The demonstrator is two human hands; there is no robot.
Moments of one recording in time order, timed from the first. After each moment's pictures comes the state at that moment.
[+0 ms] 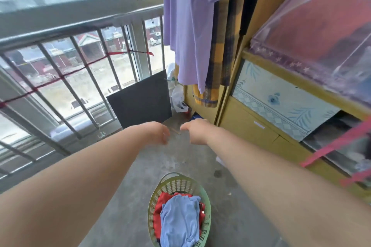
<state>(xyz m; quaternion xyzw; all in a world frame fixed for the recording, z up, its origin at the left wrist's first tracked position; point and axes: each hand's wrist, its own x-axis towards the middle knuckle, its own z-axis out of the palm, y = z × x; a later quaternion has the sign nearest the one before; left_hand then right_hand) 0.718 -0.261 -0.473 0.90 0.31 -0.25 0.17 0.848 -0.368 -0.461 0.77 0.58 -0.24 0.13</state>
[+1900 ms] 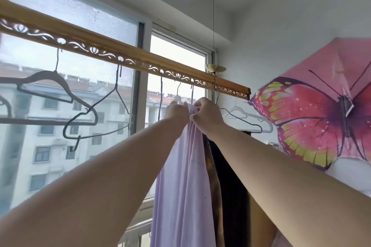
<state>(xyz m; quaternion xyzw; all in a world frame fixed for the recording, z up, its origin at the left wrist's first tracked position) 0.904 -0.202 0.089 0.71 0.28 0.53 0.37 0.979 -0.254 0.080 0.64 0.52 0.22 -0.52</state>
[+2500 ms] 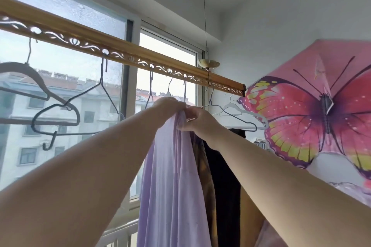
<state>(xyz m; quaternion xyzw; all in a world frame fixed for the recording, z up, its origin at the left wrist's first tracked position) 0.907 -0.197 0.110 0.80 0.26 0.44 0.31 0.990 -0.297 0.059 0.55 0.61 -0.04 -0.57</state>
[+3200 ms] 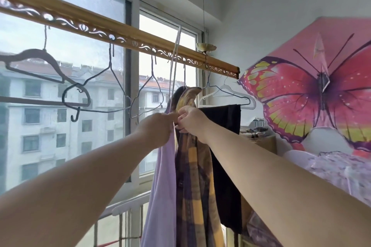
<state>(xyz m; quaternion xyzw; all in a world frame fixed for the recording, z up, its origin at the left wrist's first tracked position) 0.838 -0.193 -0.002 0.87 0.26 0.29 -0.30 0.944 -0.278 0.013 0.66 0.54 -0.07 -0.52</state>
